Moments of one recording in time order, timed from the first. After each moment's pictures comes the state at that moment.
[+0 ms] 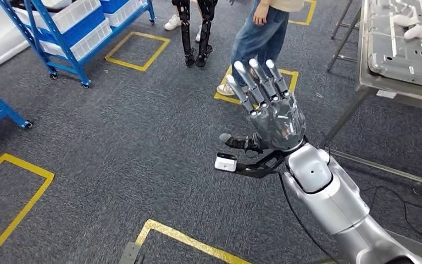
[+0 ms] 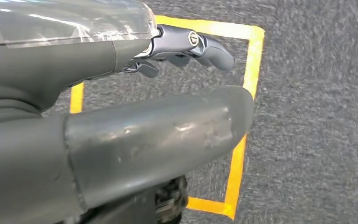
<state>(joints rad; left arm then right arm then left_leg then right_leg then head) -0.15 -0.21 0.76 -0.21 -0.88 0.14 -0.53 -0.68 -0.18 0.63 -1.50 1.53 -0.70 0.09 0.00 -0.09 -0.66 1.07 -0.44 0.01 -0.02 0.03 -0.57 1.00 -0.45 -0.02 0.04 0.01</state>
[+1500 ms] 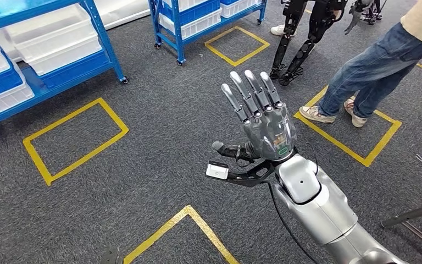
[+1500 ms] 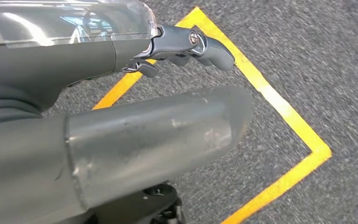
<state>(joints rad) -0.13 -0.17 0.86 -0.21 -0.78 0.18 -0.48 -0.63 -0.15 0.66 -1.49 1.54 -0.70 0.17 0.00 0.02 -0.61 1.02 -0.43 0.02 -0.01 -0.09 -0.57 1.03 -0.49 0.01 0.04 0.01</state>
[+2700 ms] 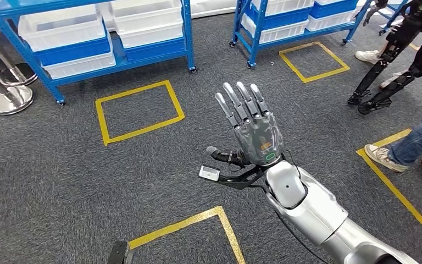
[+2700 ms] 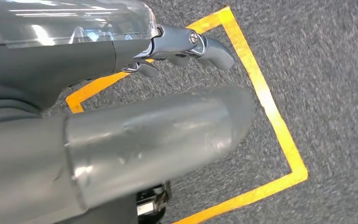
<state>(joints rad) -0.16 -0.20 0.82 -0.21 -0.81 0.12 -0.50 -0.67 -0.19 0.84 -1.38 1.54 -0.70 0.39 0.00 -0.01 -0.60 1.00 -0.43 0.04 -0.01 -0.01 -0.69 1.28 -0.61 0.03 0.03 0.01</state>
